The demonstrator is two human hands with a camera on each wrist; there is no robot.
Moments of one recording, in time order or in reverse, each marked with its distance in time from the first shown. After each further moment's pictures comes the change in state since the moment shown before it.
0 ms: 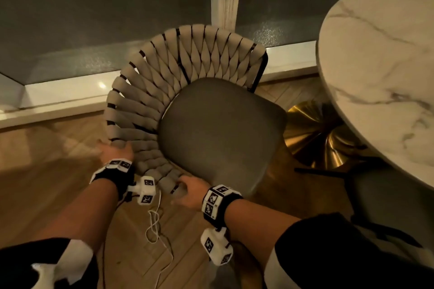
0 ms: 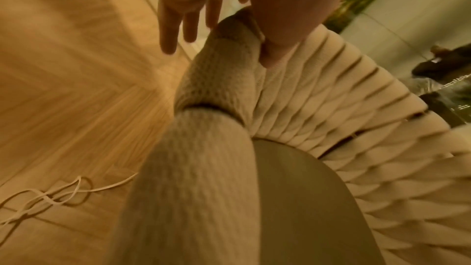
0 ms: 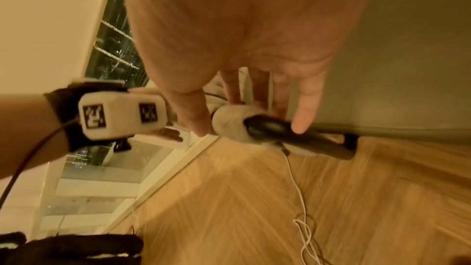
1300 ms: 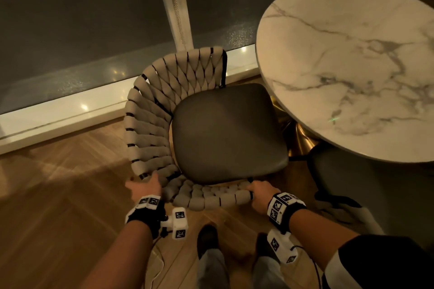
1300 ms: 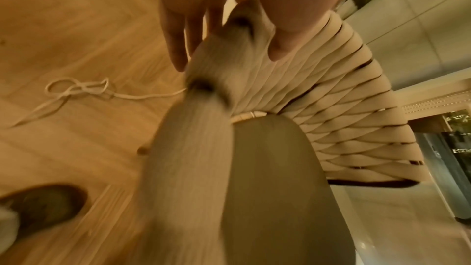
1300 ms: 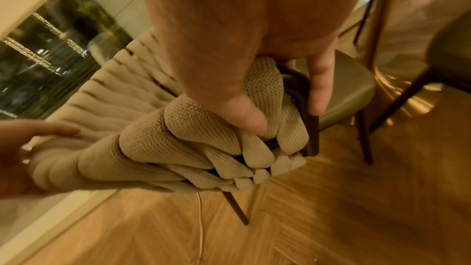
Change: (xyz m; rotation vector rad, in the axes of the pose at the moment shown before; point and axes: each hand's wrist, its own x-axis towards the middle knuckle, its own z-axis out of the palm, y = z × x) left_hand -0.196 -0.011 0.073 -0.212 -0.133 -0.201; right_hand -0.160 0.217 -0.075 -0.168 0.138 0.334
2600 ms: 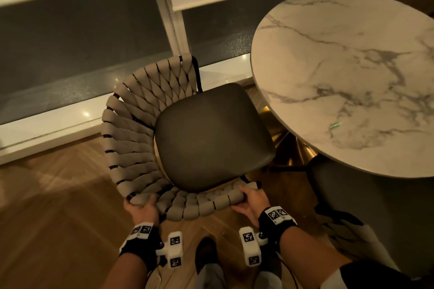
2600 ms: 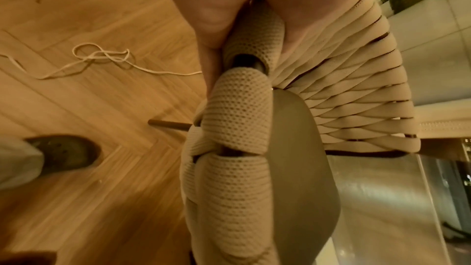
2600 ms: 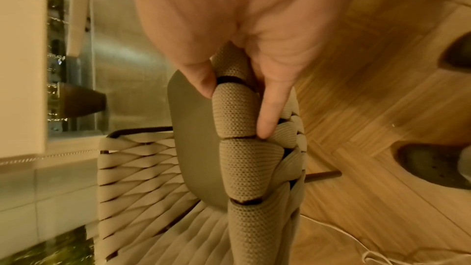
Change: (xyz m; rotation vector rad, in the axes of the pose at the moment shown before) left_hand -0.006 -0.025 0.011 -0.328 -0.166 -0.041; right_hand 0.036 -0.011 0.013 1.837 0.132 0.300
